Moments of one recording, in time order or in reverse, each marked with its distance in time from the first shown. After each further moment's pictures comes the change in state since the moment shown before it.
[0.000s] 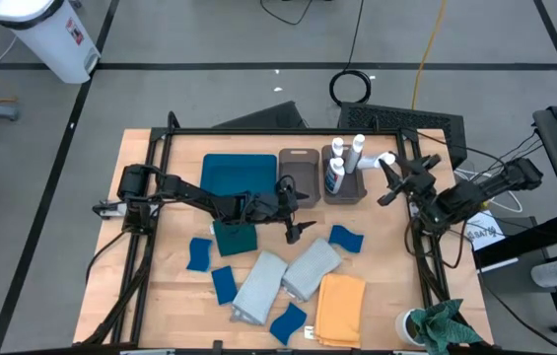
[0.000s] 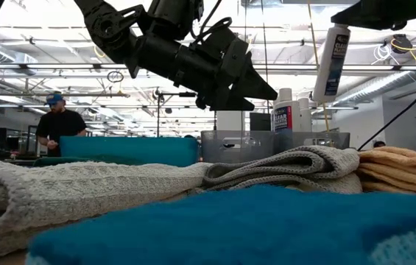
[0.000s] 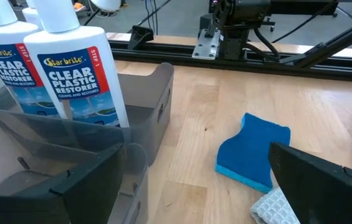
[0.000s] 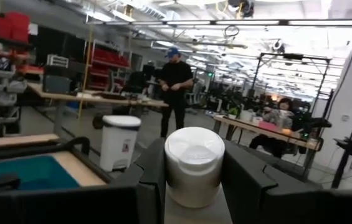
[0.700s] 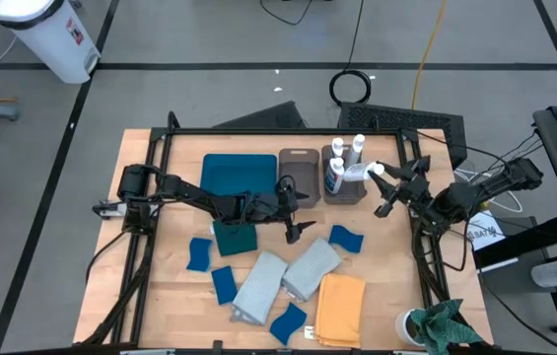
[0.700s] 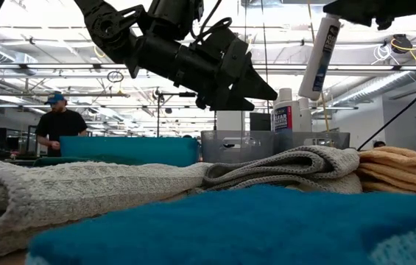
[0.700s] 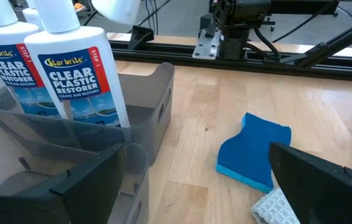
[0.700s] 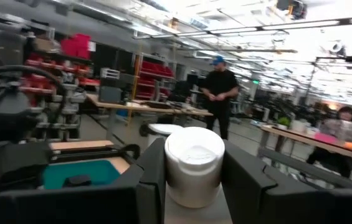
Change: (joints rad) left arm 0.001 0.000 0.000 0.000 0.000 0.003; right arm -0.001 -0.001 0.044 -0.240 -0.184 0.256
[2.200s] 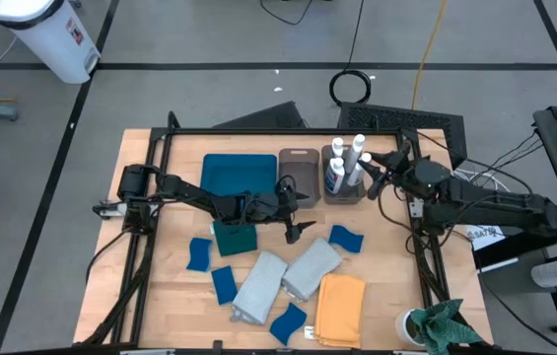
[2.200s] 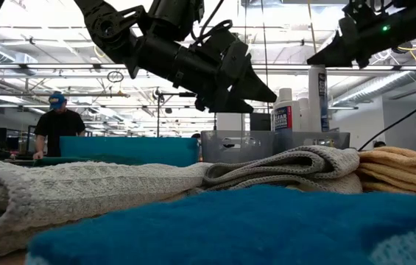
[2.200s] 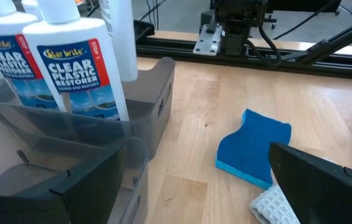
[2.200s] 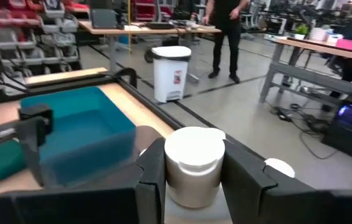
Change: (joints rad) left arm 0.000 0.000 0.000 -0.017 0.000 -0.021; right arm -0.640 0.005 0.110 -0.680 -0.582 0.527
